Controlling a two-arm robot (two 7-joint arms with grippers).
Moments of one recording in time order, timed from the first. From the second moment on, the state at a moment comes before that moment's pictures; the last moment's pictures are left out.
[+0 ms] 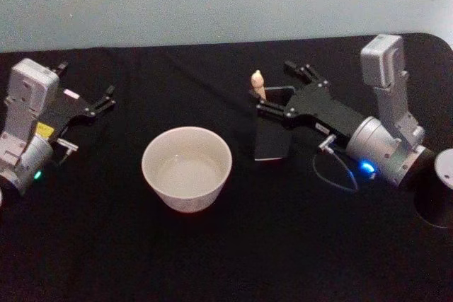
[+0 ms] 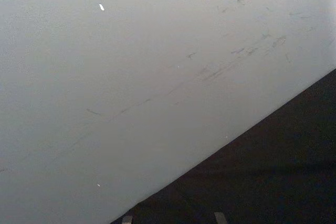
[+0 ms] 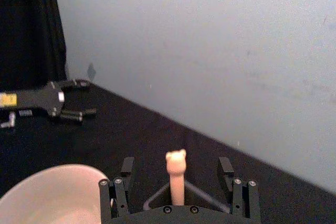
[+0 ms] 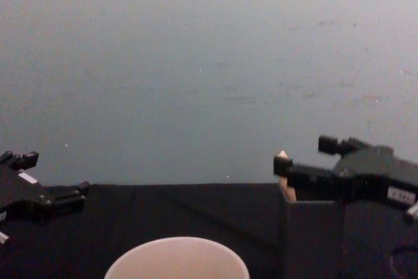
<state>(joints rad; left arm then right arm) -0.20 0.60 0.45 -1.41 -0.25 -0.12 0.03 0.17 0.40 -0.37 -1.54 0.36 -0.02 0.42</state>
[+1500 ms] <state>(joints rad) -0.20 0.60 0.45 -1.41 -0.25 -0.12 0.03 0.12 0.30 -0.23 -1.43 0.18 -0.03 0.15</state>
